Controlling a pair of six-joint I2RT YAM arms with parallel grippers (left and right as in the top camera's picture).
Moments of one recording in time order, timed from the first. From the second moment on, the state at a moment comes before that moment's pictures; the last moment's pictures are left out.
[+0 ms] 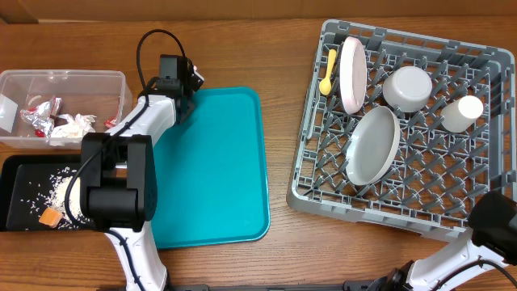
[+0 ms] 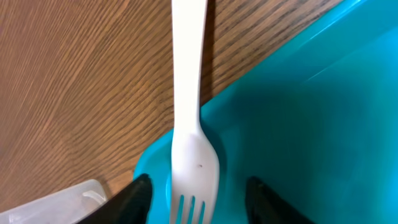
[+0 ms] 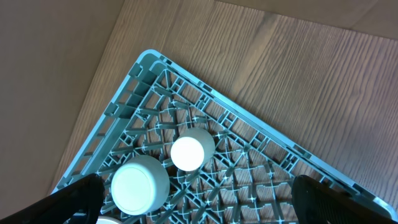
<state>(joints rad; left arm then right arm) -0.08 2.09 1.37 -0.33 -0.33 0.62 -0.59 1.95 2.60 -1.64 0.10 0.62</state>
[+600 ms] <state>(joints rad) -0.08 2.10 1.37 -0.33 -0.33 0.63 -0.60 1.95 2.60 -1.64 0.10 0.62</state>
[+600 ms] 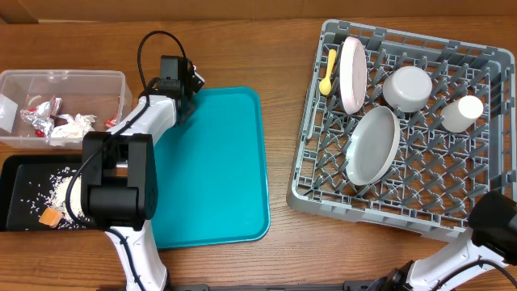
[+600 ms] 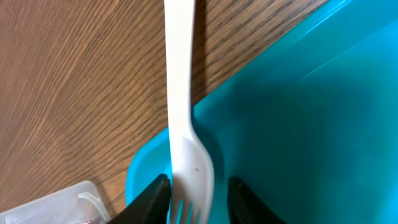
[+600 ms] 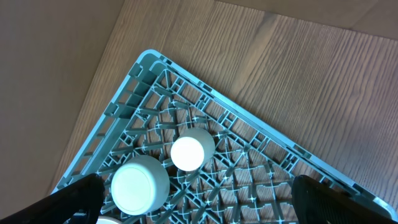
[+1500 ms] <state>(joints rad) -0.08 2.09 1.49 -0.59 -0.34 0.33 -0.59 1.95 2.60 -1.64 0.10 0.62</state>
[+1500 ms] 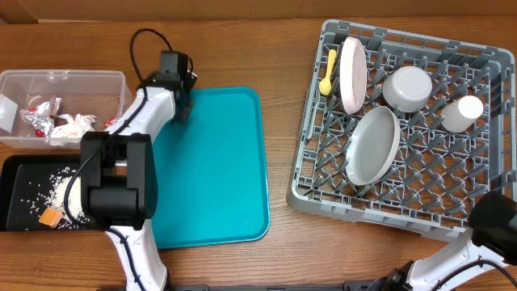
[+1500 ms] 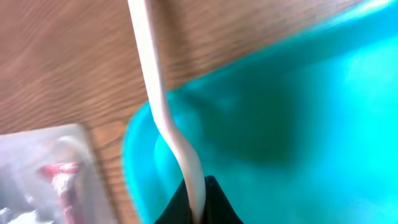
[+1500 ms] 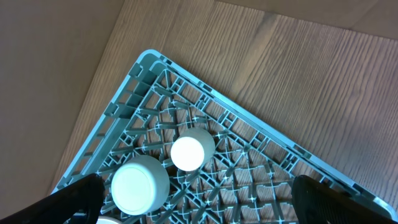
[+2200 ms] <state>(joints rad) -0.36 1.85 1.70 -0.83 0.22 0.13 -0.59 1.95 2.60 -1.64 0.10 0.62</state>
